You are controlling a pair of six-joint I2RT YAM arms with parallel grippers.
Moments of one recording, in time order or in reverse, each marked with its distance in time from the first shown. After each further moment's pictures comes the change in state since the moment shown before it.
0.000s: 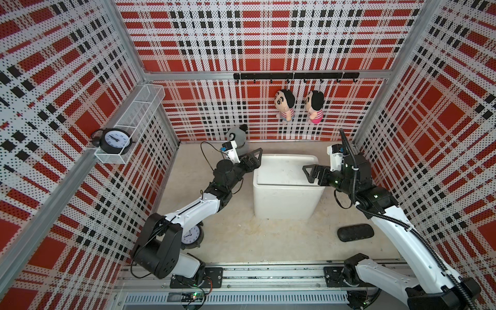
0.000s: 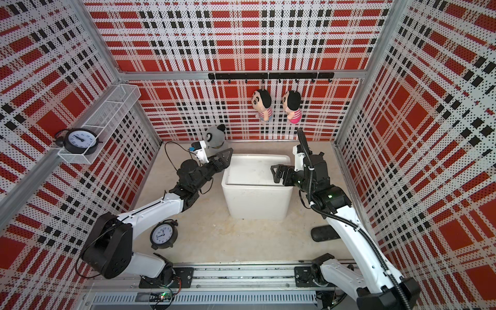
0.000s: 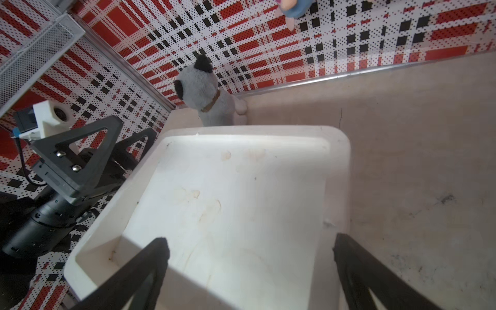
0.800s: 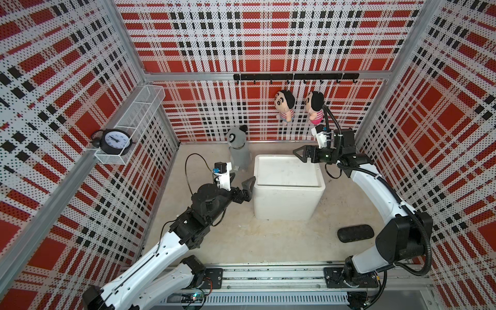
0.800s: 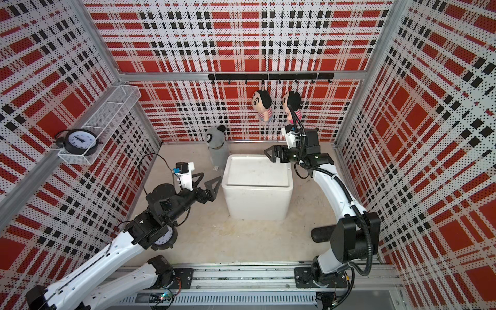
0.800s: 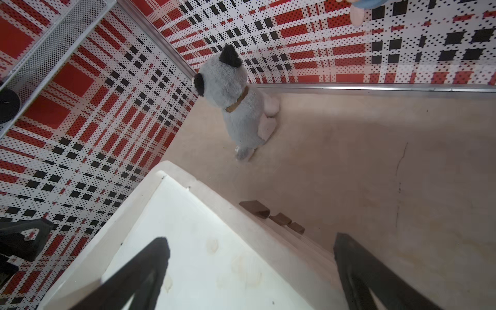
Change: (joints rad) left arm -0.224 -0.596 -0.071 -0.690 -0.202 0.418; right arm -0.183 0.476 0.294 0.074 -0.444 -0.184
